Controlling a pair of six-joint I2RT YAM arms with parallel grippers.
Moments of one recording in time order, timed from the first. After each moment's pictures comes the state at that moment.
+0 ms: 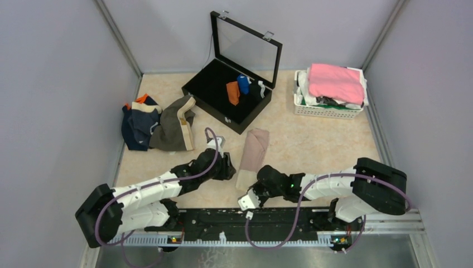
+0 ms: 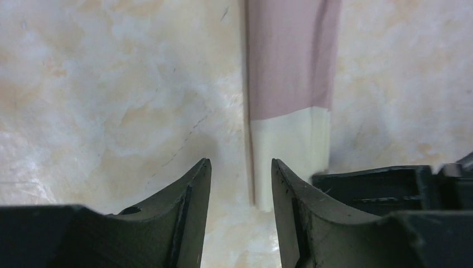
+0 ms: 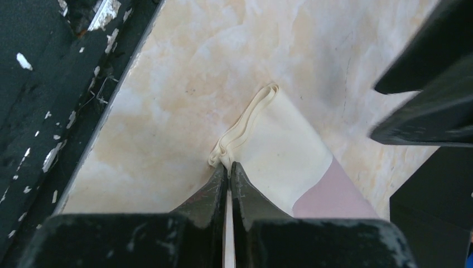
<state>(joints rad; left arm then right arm) -0.87 1.09 0.43 -0.08 -0.14 -0.70 1.20 1.43 0.50 0.13 -0.17 -1.05</state>
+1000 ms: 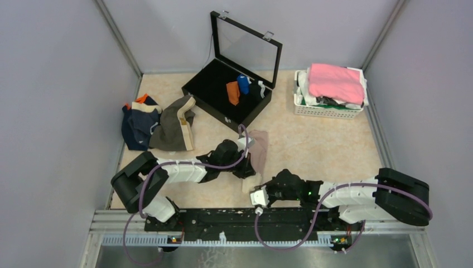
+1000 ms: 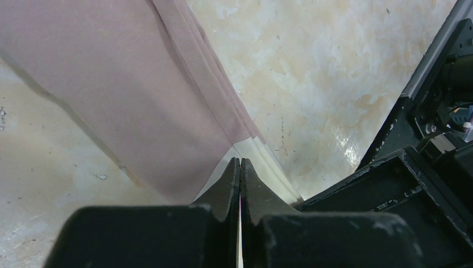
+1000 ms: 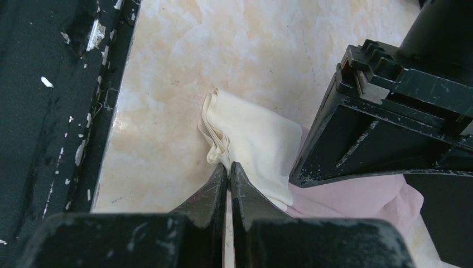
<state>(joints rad) -0.86 1.51 0.57 0.31 0.30 -0.46 1.19 1.20 0.26 0.40 -0.14 -0.80</state>
